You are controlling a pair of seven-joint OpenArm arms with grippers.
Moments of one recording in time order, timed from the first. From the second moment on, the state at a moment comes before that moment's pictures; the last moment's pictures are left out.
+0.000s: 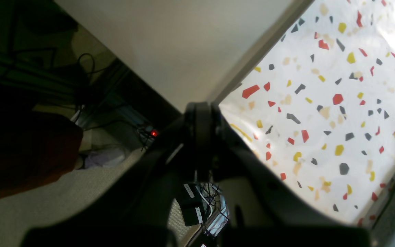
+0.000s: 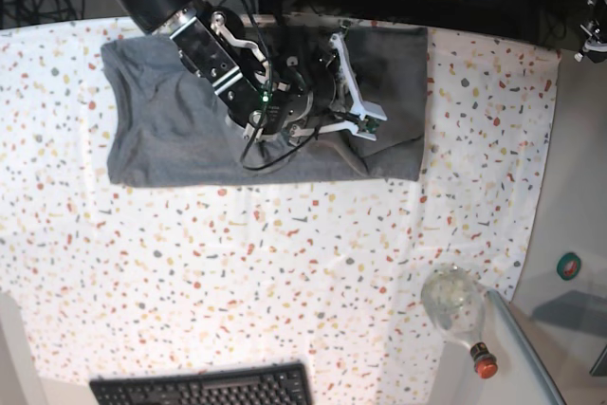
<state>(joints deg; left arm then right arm) 24.0 -14.6 -59.8 84.3 -32.7 -19.9 46.9 4.9 -2.3 -38.0 73.2 13.0 33.4 -53.5</state>
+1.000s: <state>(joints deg) 23.9 -14.7 -59.8 84.3 -32.7 -19.9 46.9 9.1 4.0 -28.2 86.2 11.5 26.4 -59.0</state>
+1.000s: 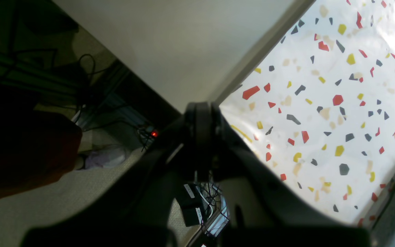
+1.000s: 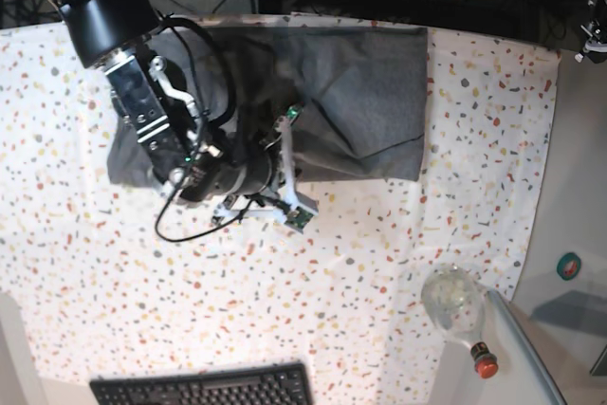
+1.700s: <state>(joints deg) 23.9 -15.0 -59.8 80.6 -32.7 -26.4 46.9 15.4 0.7 -32.7 67.9 10.8 23.8 -55.8</state>
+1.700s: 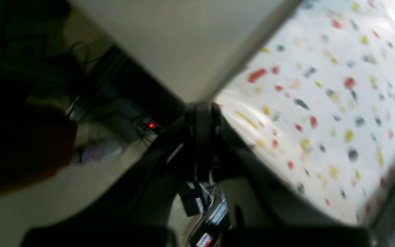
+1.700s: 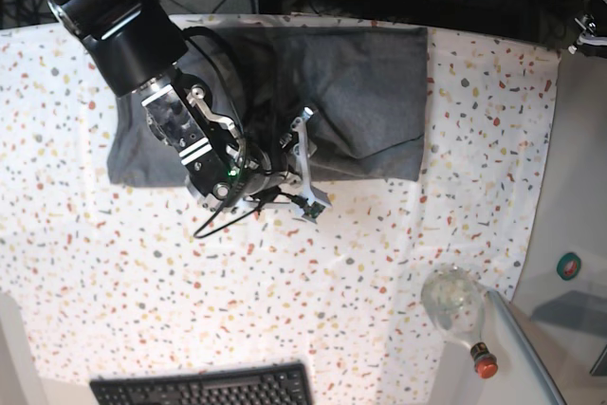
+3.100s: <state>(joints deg) 28.2 -7.8 -12.8 94.5 -21.1 -33.2 46.3 19.1 -0.3 -26.3 62.4 10.6 23.7 -58.7</state>
